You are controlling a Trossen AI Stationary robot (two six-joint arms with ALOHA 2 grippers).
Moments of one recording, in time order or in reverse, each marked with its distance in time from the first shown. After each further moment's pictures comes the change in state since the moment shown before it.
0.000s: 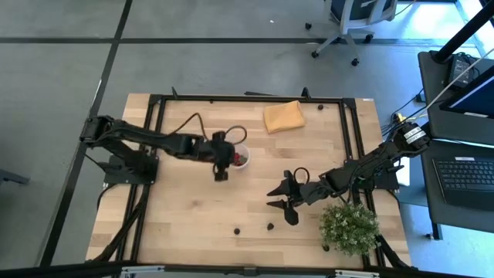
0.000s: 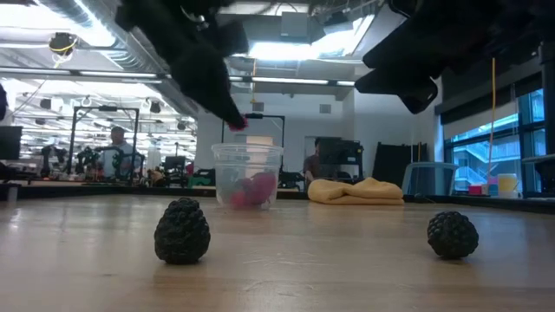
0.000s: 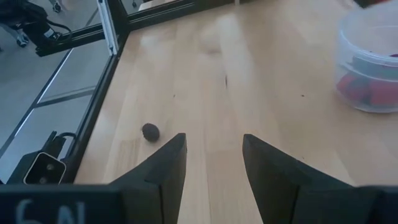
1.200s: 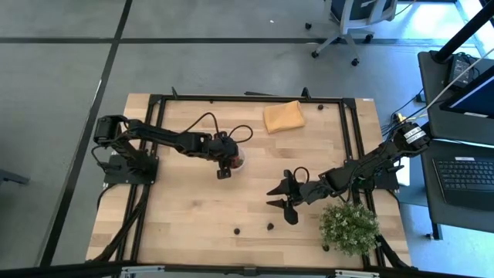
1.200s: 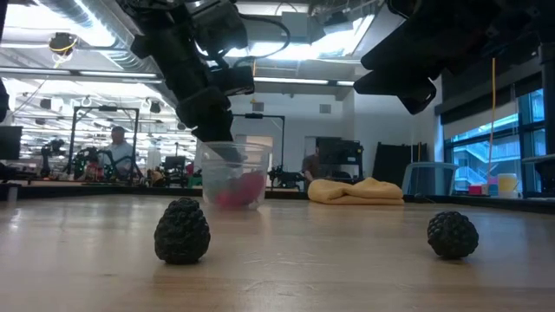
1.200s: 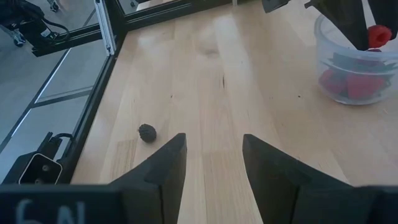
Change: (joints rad) left arm 0.085 0.136 0.000 0.003 0.060 0.003; right arm -0.003 0.000 0.000 -0.002 0.000 -0.006
